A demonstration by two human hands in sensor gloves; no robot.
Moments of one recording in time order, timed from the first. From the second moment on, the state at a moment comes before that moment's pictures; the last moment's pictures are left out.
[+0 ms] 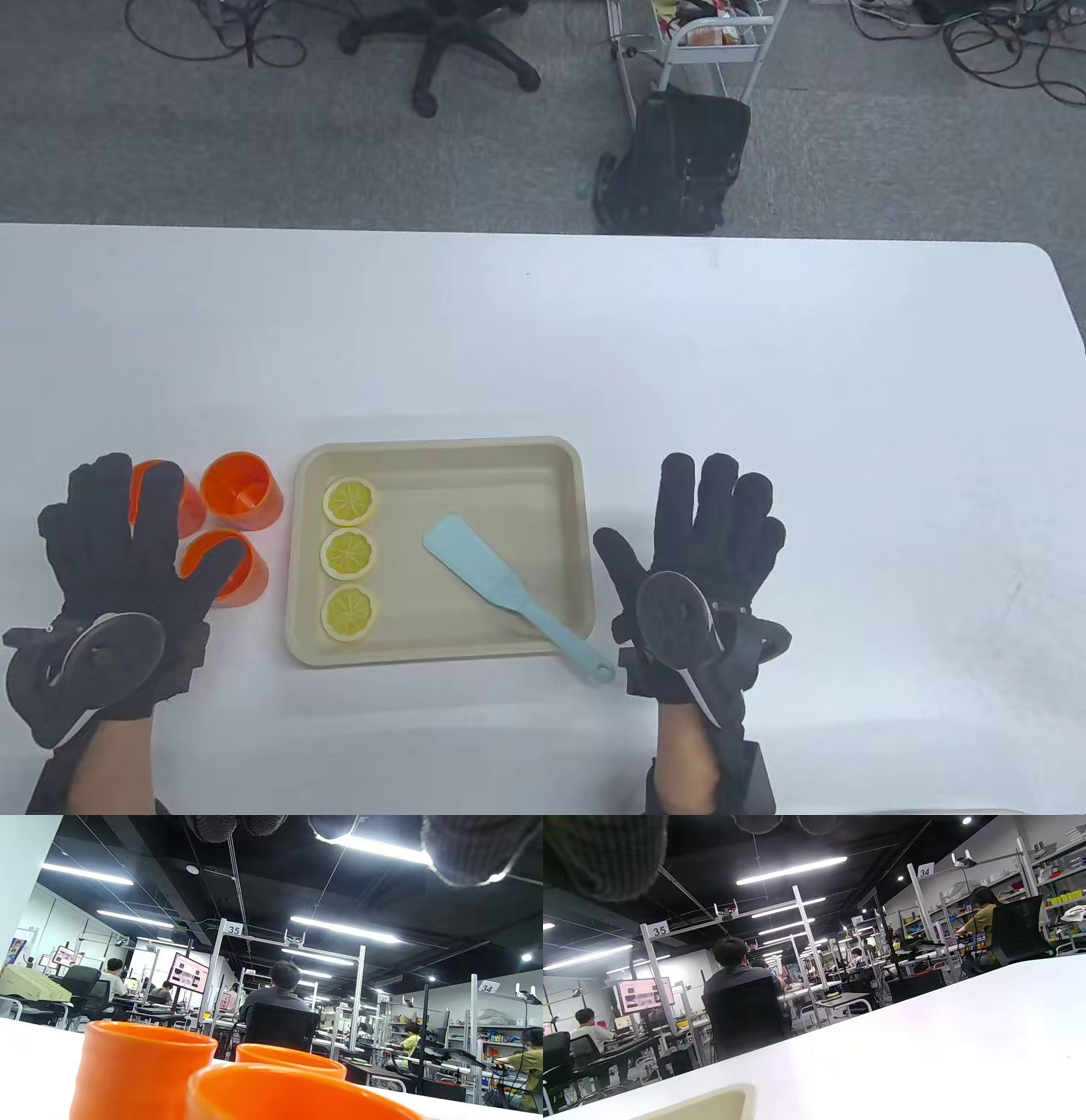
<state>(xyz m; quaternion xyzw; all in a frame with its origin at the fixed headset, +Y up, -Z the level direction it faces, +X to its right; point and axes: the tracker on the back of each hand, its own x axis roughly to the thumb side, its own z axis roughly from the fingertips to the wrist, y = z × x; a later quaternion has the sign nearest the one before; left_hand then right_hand) -0.338 -0.661 -0.058 0.22 0.04 0.09 0.97 0.128 -0.648 -0.118 -0.05 -0.15 0.98 0.13</state>
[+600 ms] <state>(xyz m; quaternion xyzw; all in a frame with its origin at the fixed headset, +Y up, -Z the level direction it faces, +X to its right) -0.338 -0.660 -0.059 0.21 0.04 0.09 0.97 0.121 -0.650 -0.119 -0.04 -0.14 0.98 0.13</state>
